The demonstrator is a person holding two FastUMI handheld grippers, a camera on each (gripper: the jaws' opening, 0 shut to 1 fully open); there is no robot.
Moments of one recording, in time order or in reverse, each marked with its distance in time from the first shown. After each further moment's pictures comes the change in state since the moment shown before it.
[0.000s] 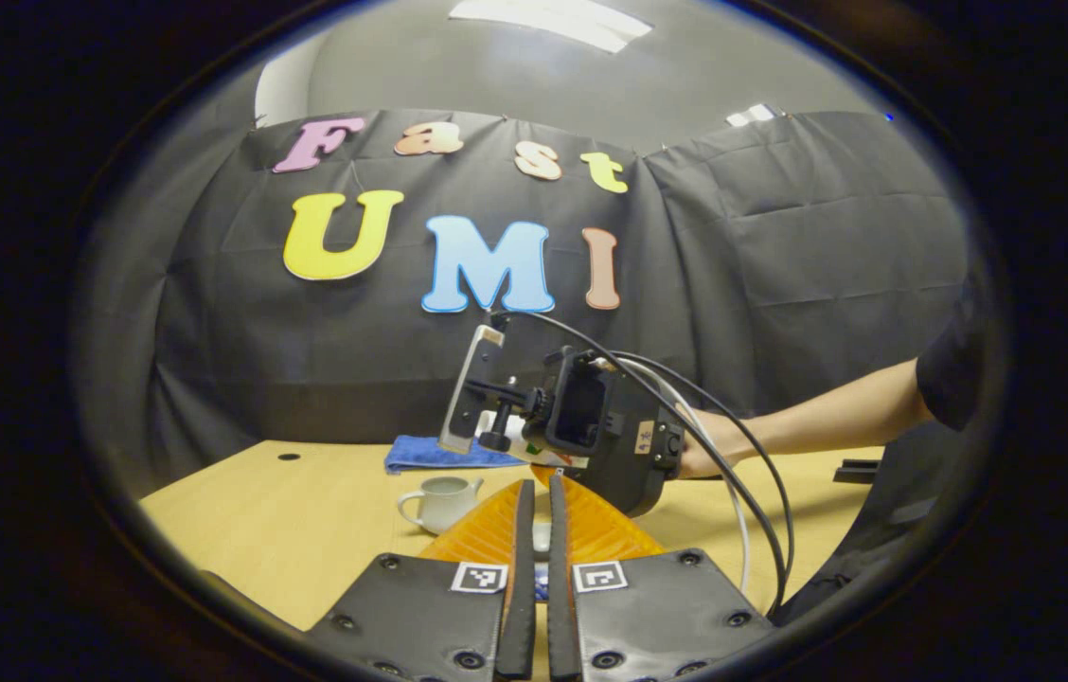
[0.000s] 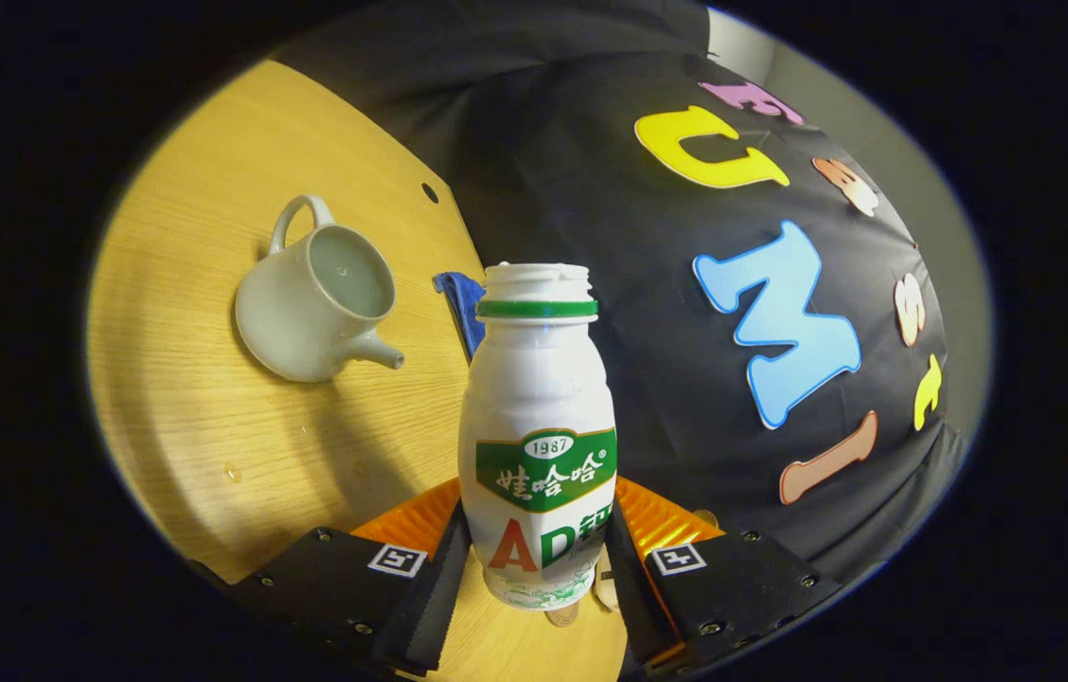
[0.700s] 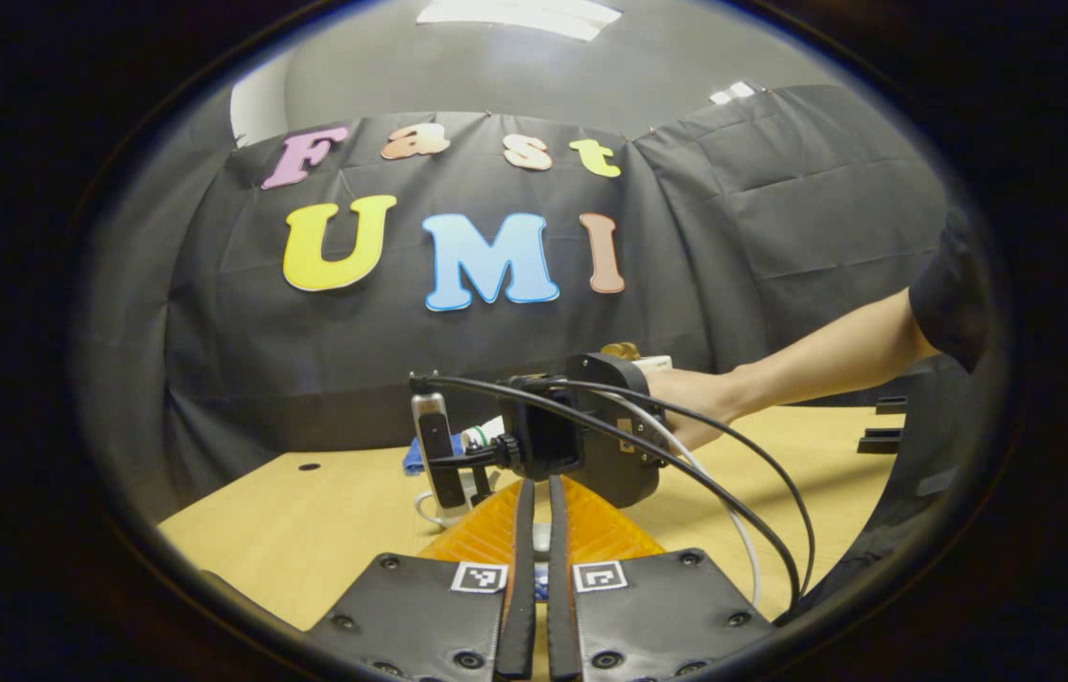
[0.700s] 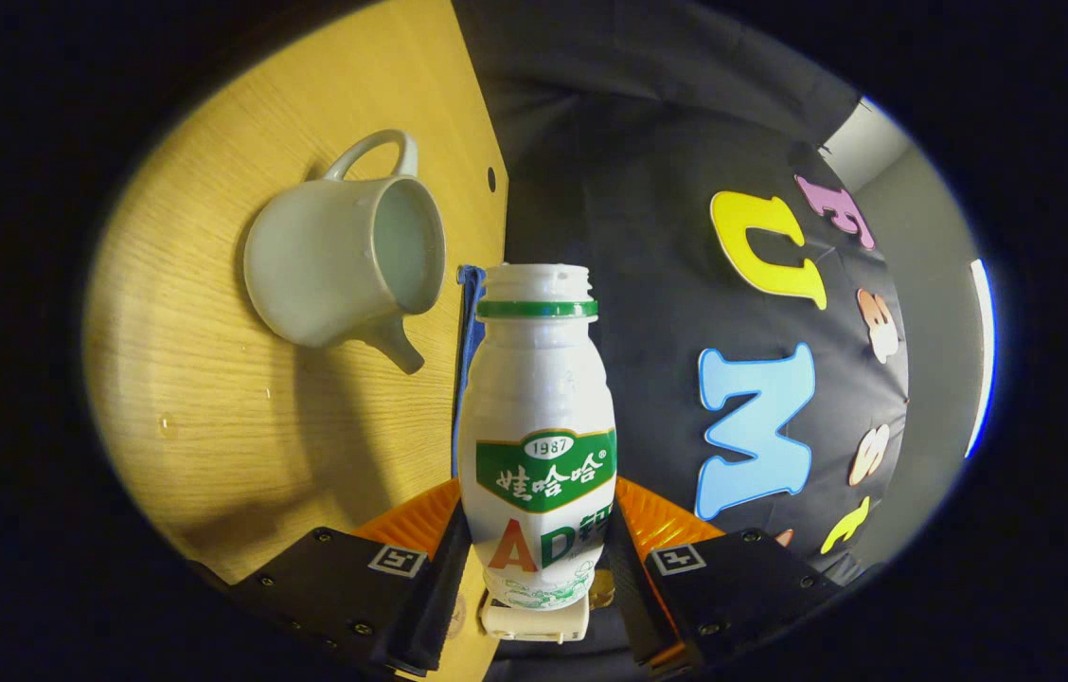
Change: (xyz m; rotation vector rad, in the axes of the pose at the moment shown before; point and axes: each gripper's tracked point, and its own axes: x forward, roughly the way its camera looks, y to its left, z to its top) left arm 0.003 0.006 -0.008 0.086 0.024 0.043; right arm 0.010 -0.008 0.024 -0.404 -0.048 -0.099
